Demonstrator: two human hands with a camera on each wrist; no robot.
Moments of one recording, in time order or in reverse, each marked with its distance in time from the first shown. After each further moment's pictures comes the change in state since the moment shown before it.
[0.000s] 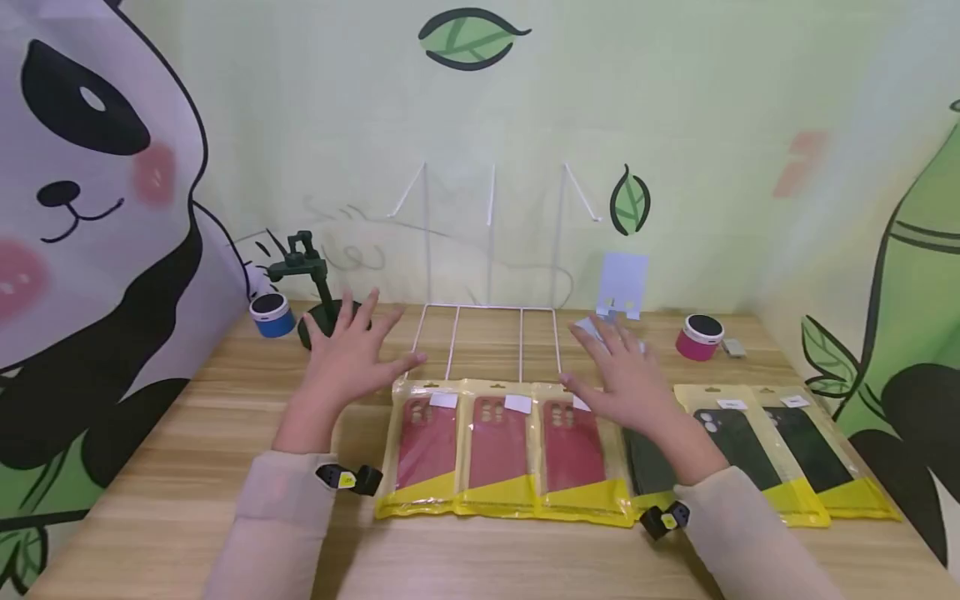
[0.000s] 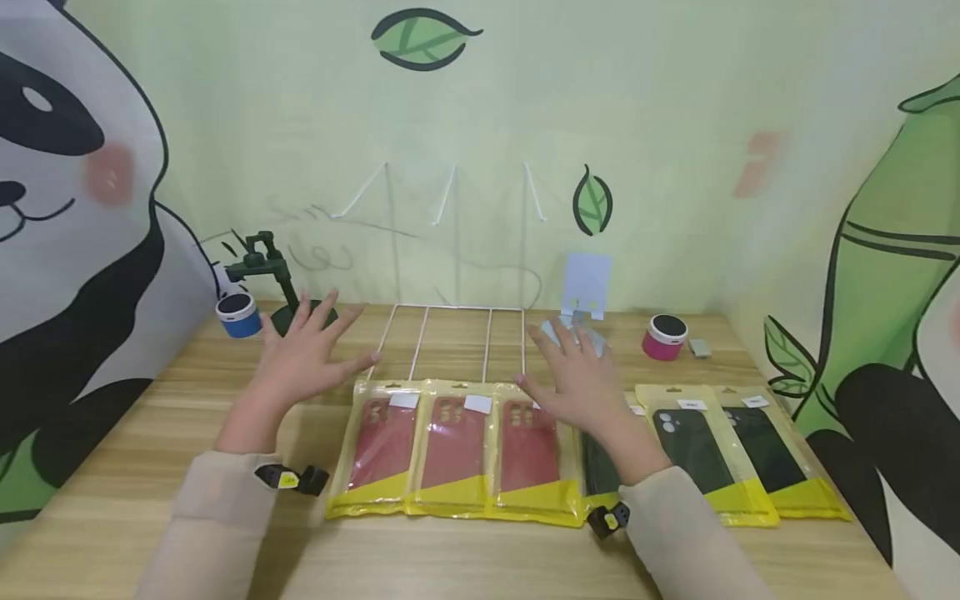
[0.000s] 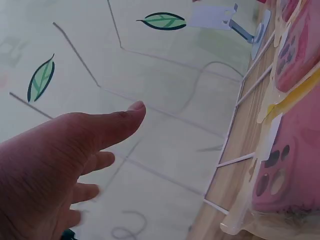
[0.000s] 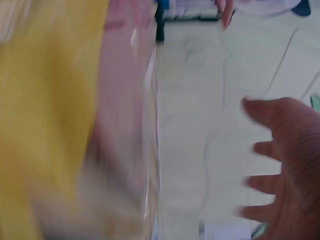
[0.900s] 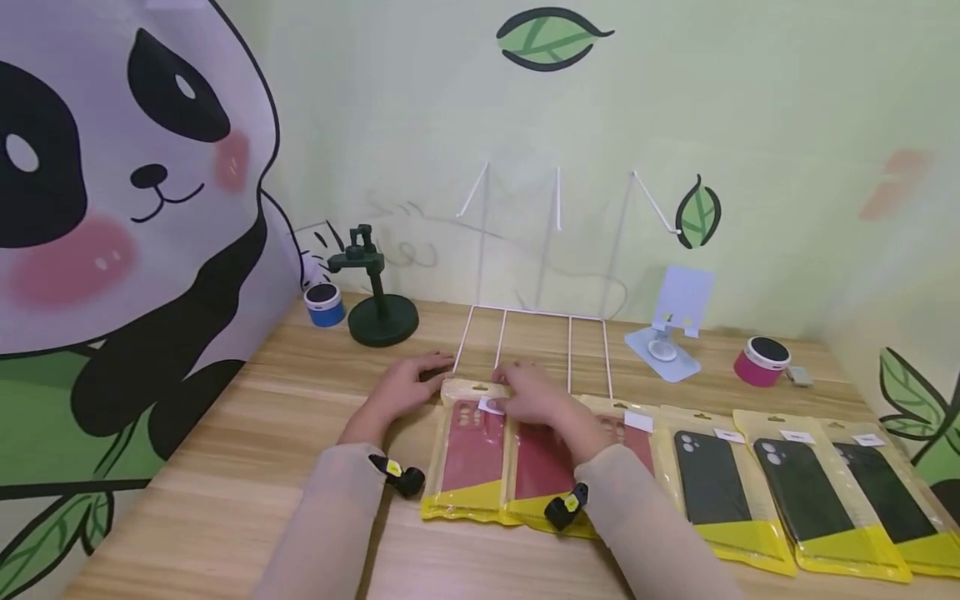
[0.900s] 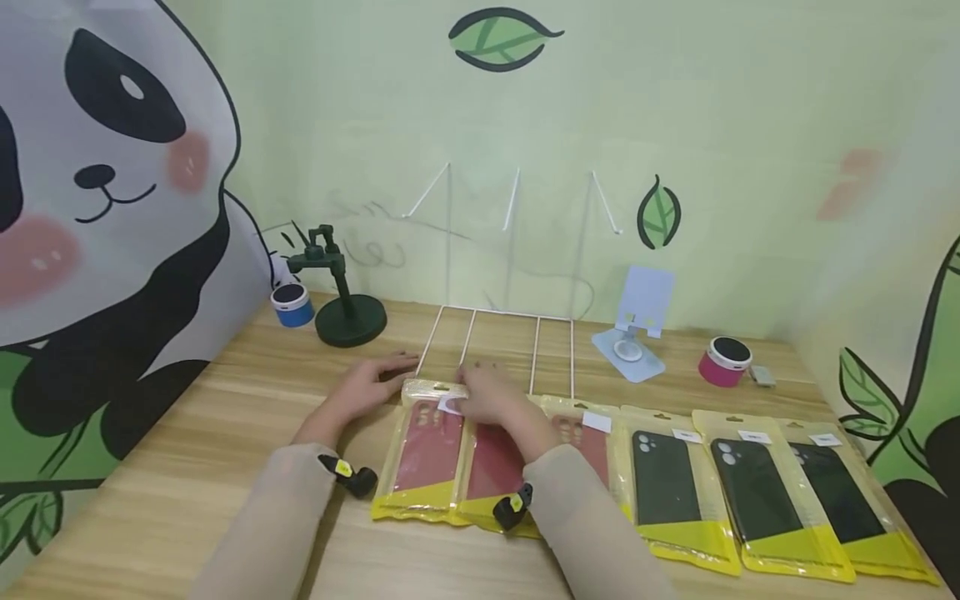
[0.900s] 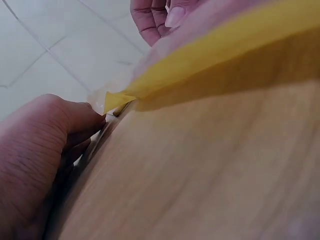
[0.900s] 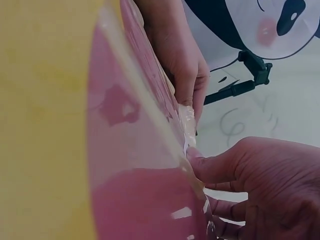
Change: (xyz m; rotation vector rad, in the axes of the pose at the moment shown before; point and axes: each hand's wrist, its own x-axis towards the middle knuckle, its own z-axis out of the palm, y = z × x) left_hand 0.013 -0.069 0.105 -0.540 -0.006 0.023; right_hand 0.099 -0.126 0.102 0.258 -0.358 -0.025
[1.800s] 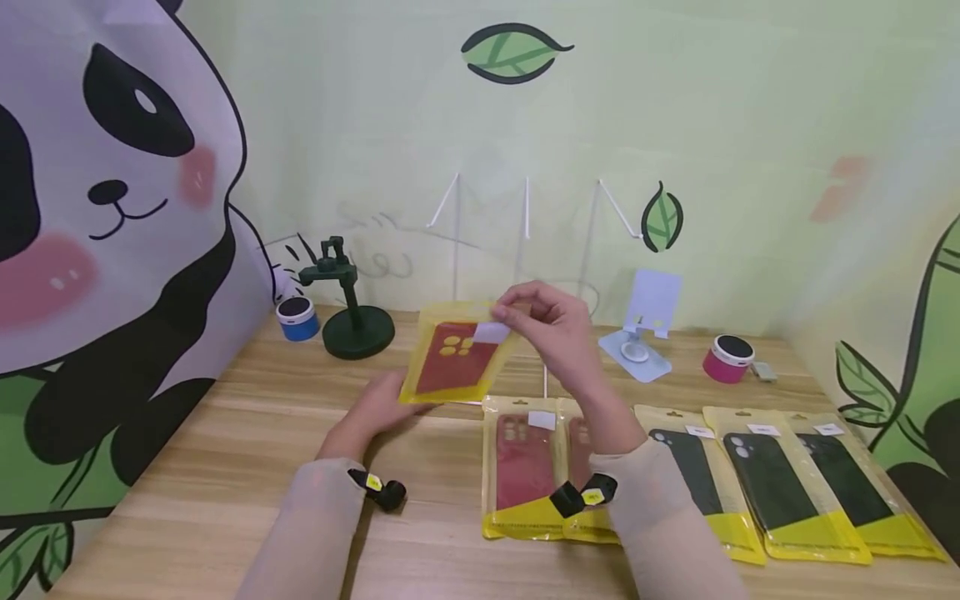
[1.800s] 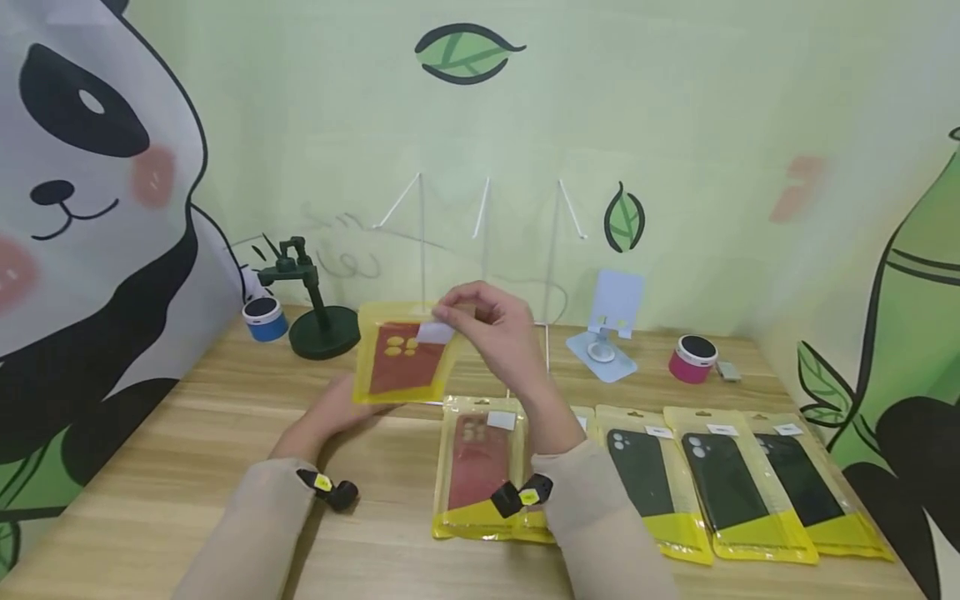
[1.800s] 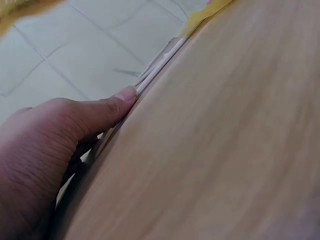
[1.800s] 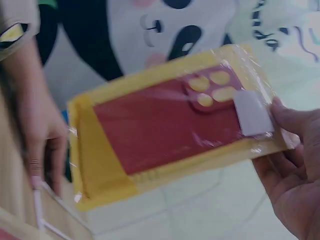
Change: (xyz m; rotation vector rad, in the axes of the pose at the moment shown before) left_hand 0.001 0.005 0.007 0.033 -0.010 0.000; right_hand -0.054 -0.036 -0.108 0.813 0.626 -0.325
